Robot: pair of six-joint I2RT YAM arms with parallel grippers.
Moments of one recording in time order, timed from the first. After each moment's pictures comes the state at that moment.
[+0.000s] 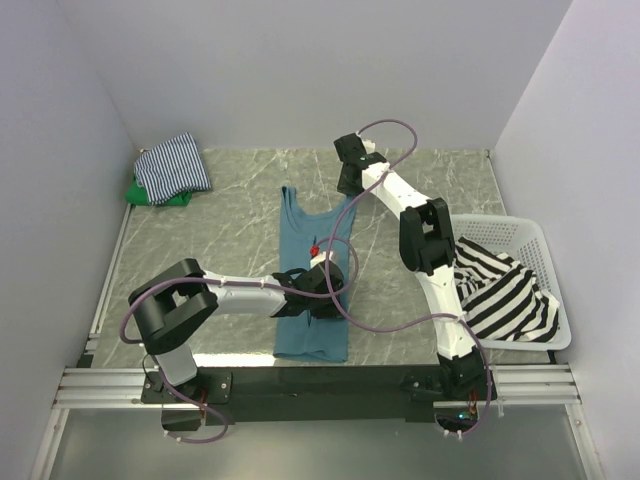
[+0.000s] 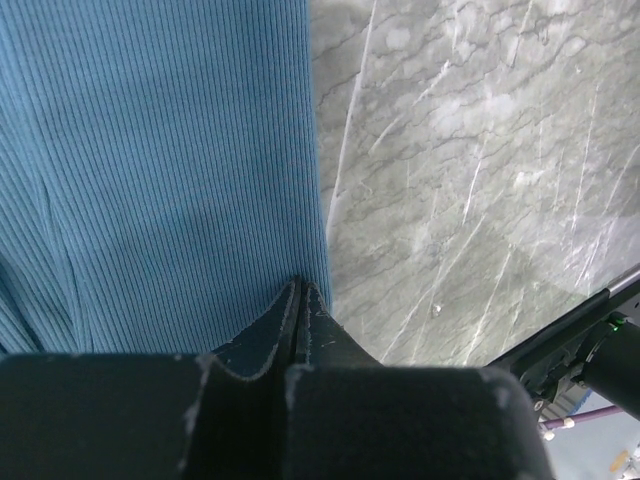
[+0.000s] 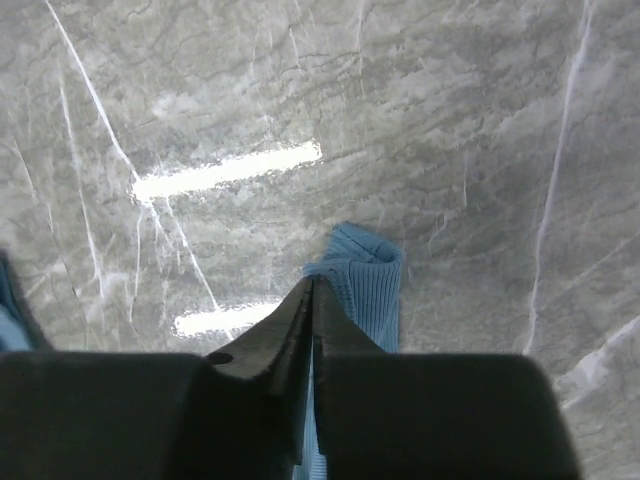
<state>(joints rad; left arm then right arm) -1.05 1.72 0.87 -0.04 -0.05 -1.01 0.42 2.46 2.18 -0.69 0.27 0.59</state>
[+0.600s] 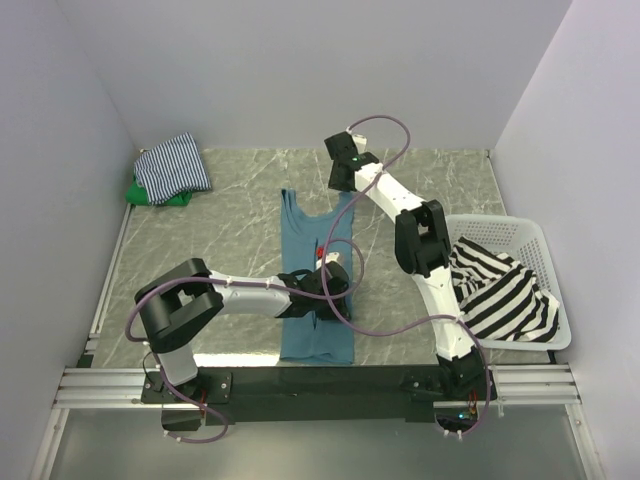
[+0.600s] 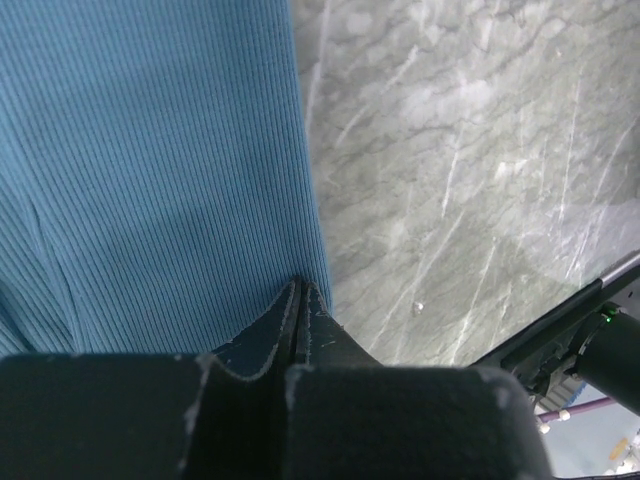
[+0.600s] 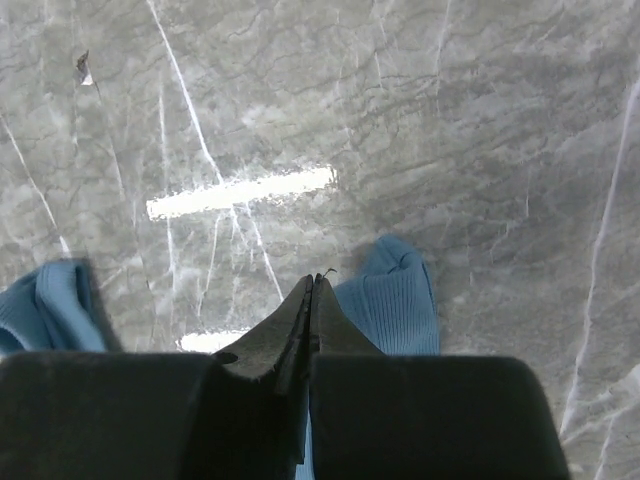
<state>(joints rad) -1.07 1.74 0.90 -0.03 -0.04 -1.01 0.46 2.46 2.21 -0.64 0.30 0.59</state>
